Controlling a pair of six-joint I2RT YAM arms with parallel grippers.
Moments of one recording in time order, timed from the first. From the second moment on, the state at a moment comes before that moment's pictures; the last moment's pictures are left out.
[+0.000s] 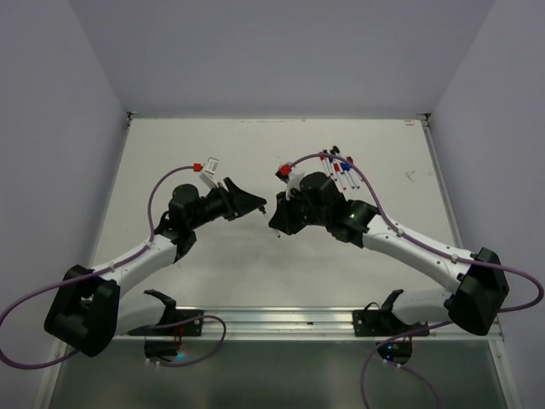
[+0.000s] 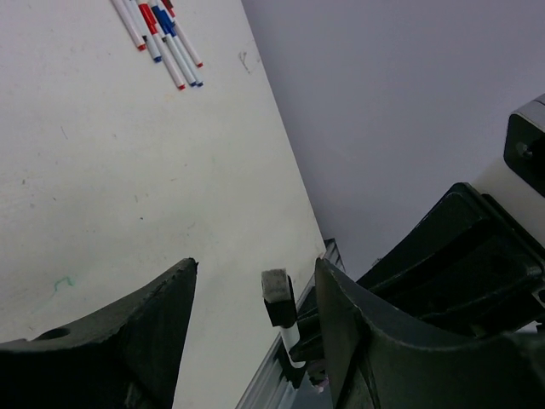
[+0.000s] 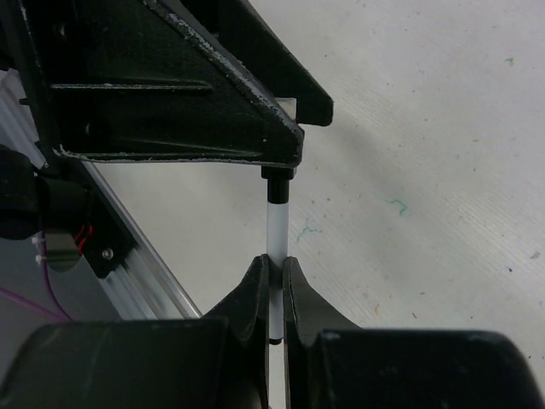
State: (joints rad) left arm -0.43 1.18 0.50 0.53 0.52 -0.97; right arm 0.84 1.30 1.02 -0.31 -0.17 0.36
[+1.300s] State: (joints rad) left arm -0.43 1.16 0.46 0.60 0.52 -1.09; right arm 0.89 1.34 0.99 -0.18 -0.10 0.38
